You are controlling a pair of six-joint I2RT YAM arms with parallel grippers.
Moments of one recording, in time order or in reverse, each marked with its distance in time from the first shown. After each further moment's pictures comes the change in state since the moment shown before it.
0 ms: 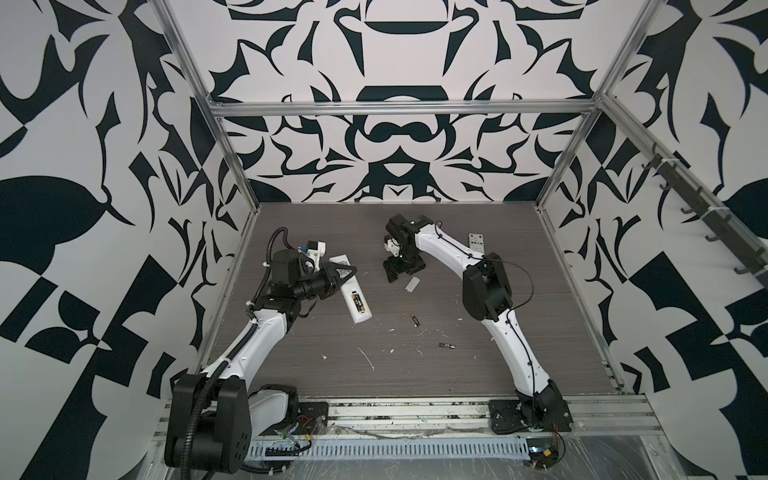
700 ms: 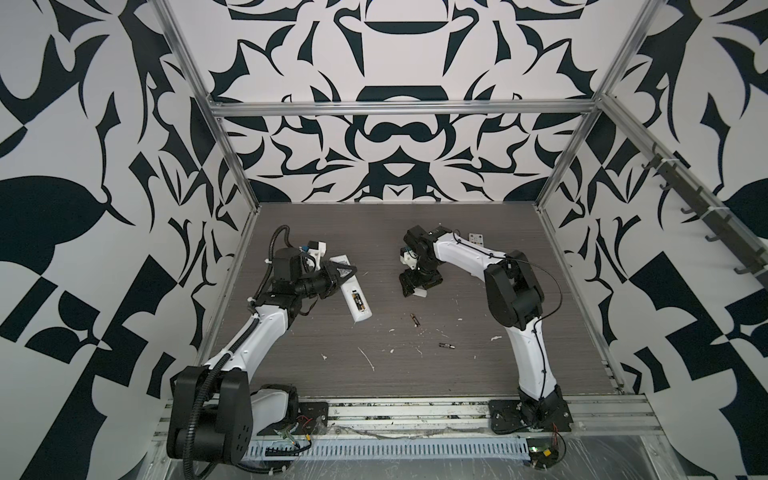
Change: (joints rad) left arm 0.000 0.043 0.028 -0.019 -0.010 0.002; right arm -0.031 -0.295 -0.528 0.183 -0.049 0.018
